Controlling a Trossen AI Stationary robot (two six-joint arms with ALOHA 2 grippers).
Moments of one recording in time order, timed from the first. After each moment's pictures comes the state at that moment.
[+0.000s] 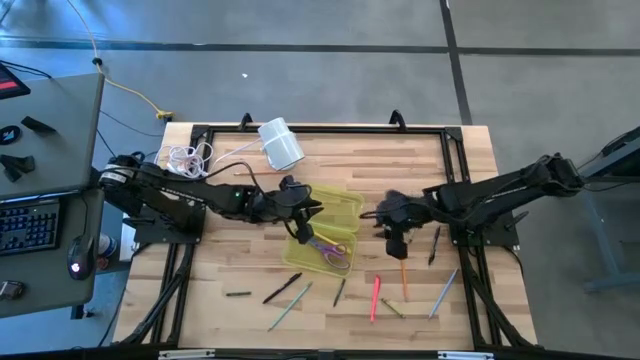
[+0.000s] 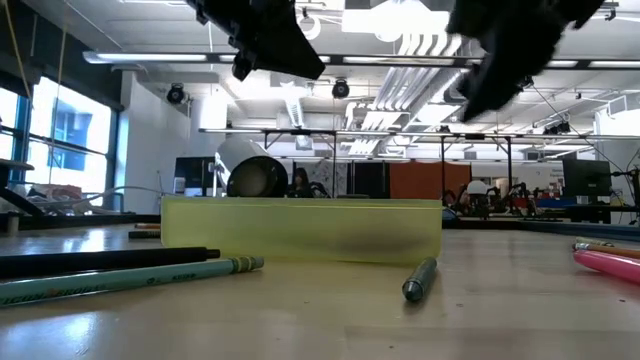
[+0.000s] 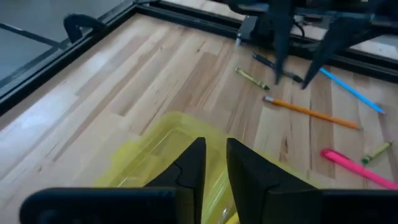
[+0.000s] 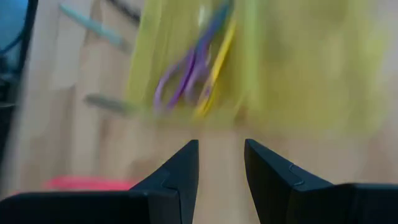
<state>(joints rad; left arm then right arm) -0.16 1.45 1.01 -0.11 -0.41 -0.34 0.17 1.19 0.80 -0.49 0.00 0.37</state>
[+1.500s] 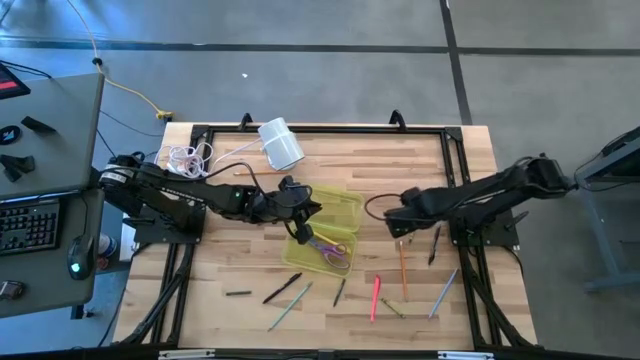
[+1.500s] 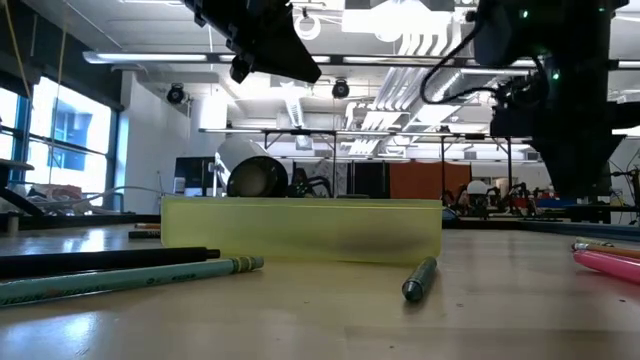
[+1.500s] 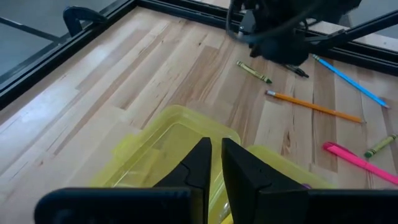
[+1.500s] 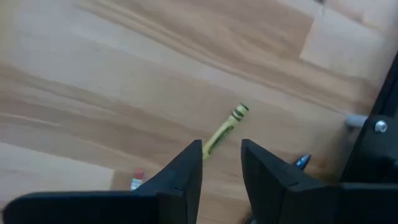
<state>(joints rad) -0.16 1.44 1.01 -0.12 -0.41 -0.34 0.14 1.38 0.80 -1.09 0.20 1.40</state>
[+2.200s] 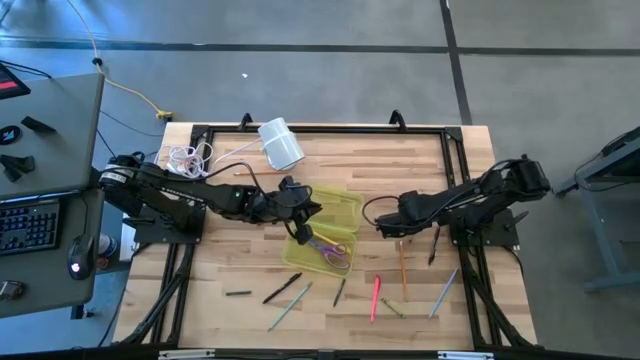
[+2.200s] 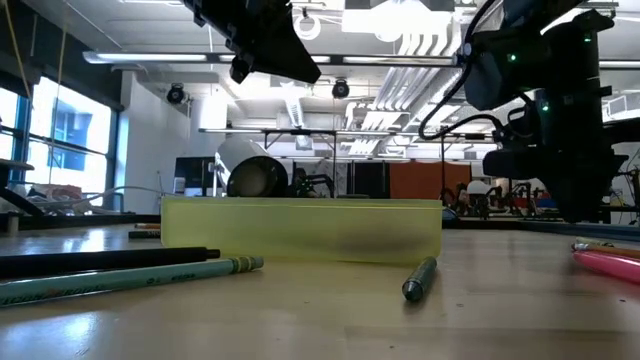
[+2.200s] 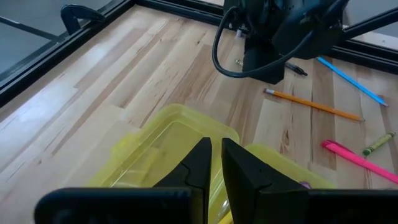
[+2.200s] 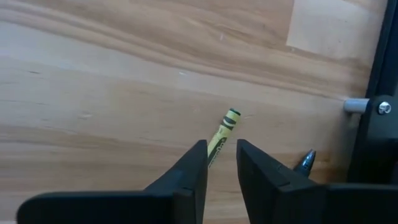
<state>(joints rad) -0.16 1.44 1.01 -0.13 -0.40 -0.34 0.14 1.54 0.80 -1.08 0.22 1.55</state>
